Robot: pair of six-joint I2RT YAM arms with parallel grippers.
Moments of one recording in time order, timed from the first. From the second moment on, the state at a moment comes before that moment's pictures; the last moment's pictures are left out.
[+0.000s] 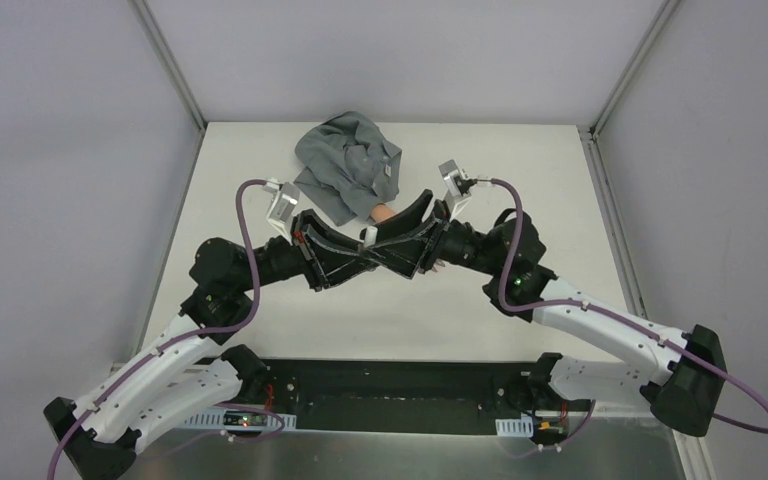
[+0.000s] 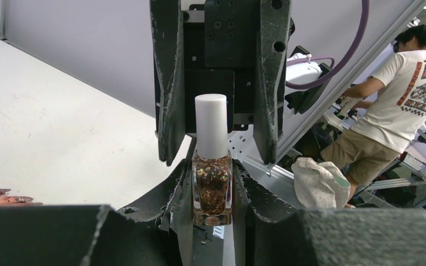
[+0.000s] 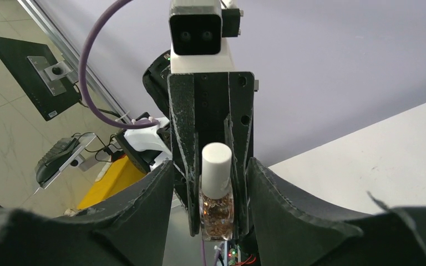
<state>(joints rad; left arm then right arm) -0.71 0.69 0.71 0.34 0.57 -0.73 0.96 1.10 0.86 0.64 -0.46 0.74</state>
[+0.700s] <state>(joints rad) -0.71 0.70 0.71 0.36 0.59 -0.74 0.95 1.10 0.93 0.56 -0.47 0.72</state>
